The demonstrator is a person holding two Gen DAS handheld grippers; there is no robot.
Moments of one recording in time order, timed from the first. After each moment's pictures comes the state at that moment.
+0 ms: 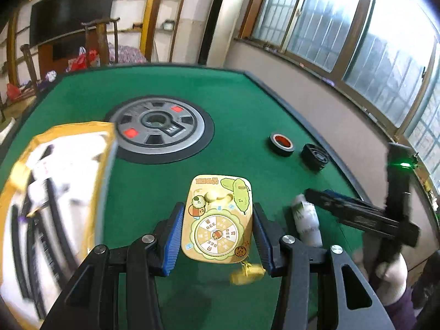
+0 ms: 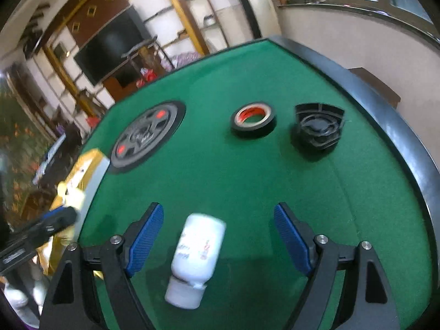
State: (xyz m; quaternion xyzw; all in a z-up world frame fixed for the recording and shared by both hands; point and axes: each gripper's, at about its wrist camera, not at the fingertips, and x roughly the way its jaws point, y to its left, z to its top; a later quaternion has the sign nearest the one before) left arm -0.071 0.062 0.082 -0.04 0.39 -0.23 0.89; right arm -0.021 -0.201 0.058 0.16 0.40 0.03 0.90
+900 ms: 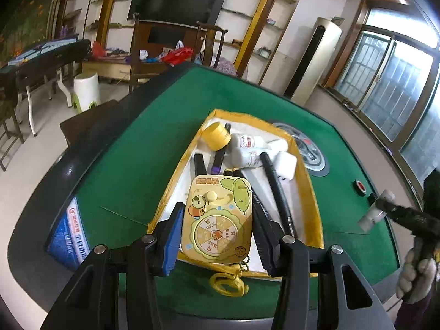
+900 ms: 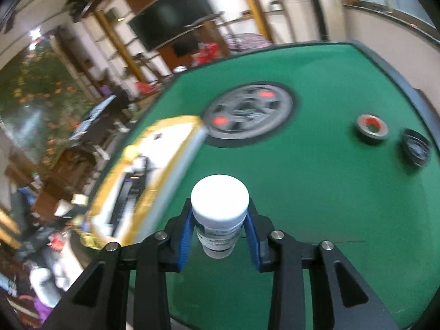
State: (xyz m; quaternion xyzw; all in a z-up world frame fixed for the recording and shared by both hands) left arm -0.118 0.291 0.055 -0.16 0.37 -0.04 0.91; right arm -0.030 -0.061 0.116 0.12 0.42 0.19 0.88
